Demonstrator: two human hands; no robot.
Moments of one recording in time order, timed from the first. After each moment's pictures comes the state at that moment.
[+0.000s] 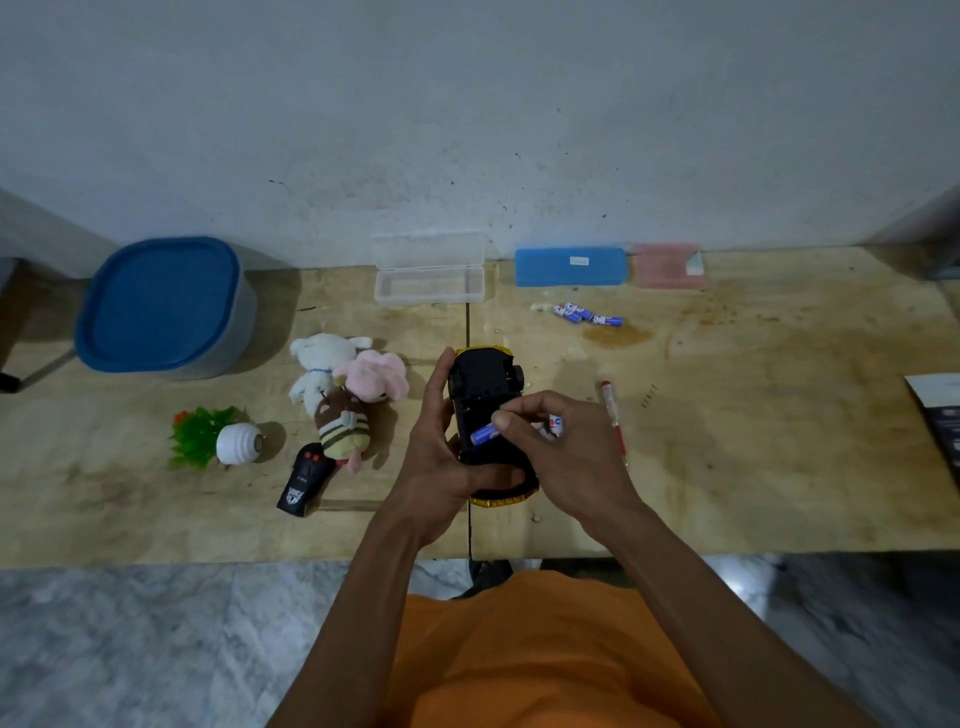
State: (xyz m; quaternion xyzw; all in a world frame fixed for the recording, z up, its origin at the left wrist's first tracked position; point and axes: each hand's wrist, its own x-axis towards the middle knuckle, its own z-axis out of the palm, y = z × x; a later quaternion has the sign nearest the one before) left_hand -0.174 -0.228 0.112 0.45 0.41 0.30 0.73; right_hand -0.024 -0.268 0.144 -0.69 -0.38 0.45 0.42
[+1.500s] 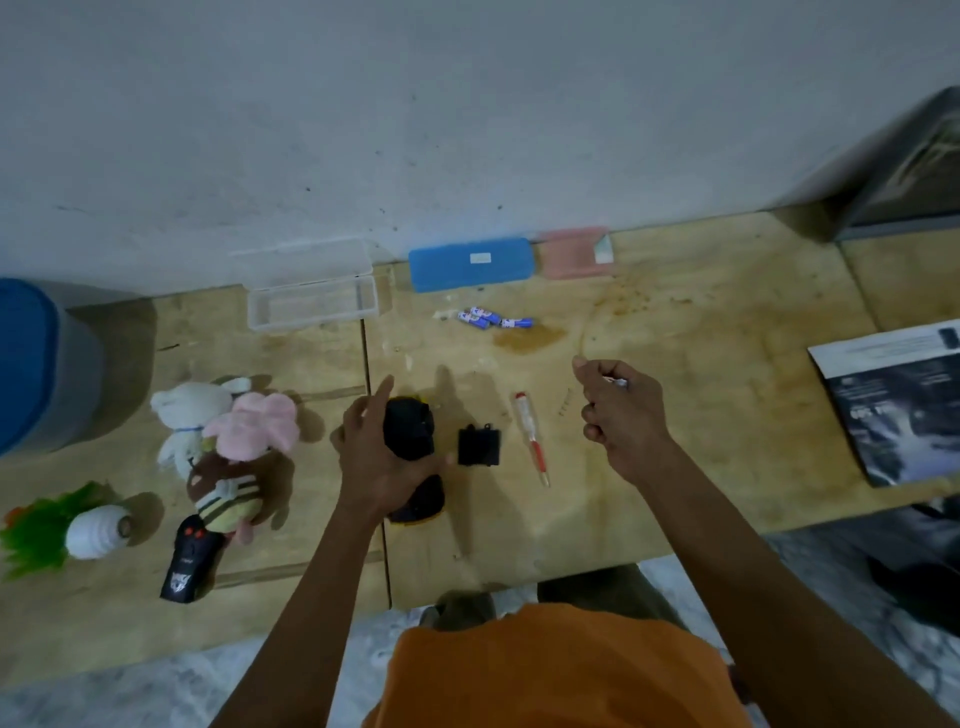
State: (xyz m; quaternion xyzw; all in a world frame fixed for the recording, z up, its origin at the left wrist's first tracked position) left_hand -0.114 -0.160 0.027 0.66 0.60 0.08 0.44; right_hand 0.143 -0.228 0.083 -0.72 -0.02 0.46 0.52
